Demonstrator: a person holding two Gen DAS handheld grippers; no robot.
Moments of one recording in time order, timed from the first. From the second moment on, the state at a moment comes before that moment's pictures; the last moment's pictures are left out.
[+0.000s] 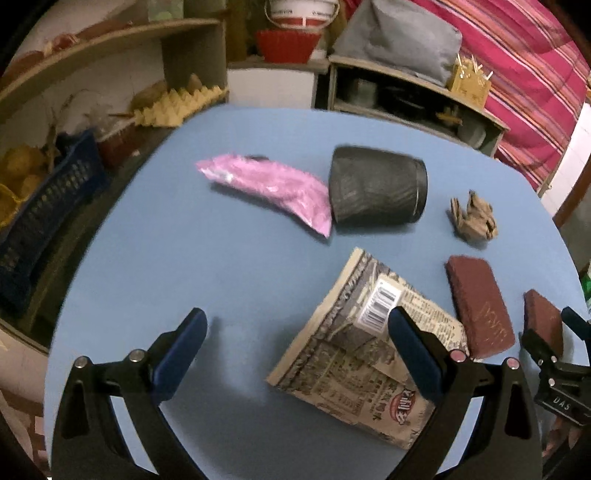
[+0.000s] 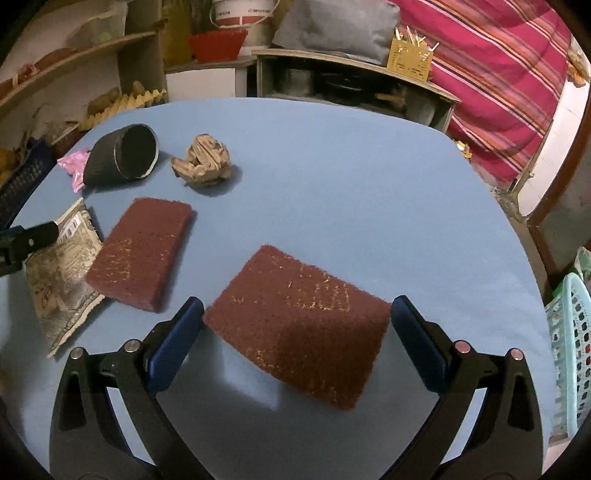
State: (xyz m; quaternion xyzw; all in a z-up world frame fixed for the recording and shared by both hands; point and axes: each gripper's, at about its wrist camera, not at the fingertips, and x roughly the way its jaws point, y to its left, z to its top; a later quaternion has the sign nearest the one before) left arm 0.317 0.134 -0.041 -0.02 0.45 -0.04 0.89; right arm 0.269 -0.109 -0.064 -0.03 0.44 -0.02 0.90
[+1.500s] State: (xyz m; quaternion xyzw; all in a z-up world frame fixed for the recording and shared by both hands) left arm 0.260 0.169 -0.038 -0.05 0.46 -0.06 0.88; right arm 0.251 -0.116 -0.061 0.02 0.44 -0.04 0.90
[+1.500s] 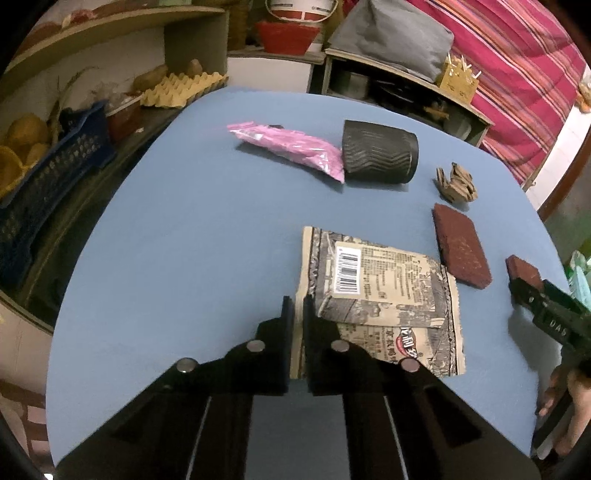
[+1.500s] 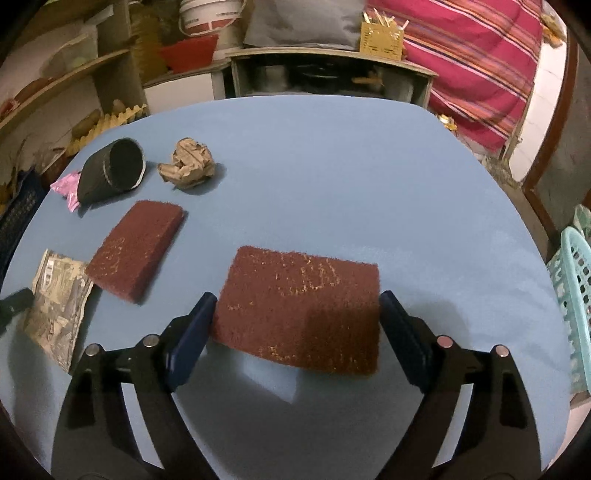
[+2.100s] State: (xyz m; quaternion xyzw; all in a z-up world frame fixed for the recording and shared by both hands) left arm 0.252 0.189 -0.013 -0.08 0.42 -0.07 0.90; right arm 0.222 -0.140 -0.037 0.02 0.42 0.00 0.91
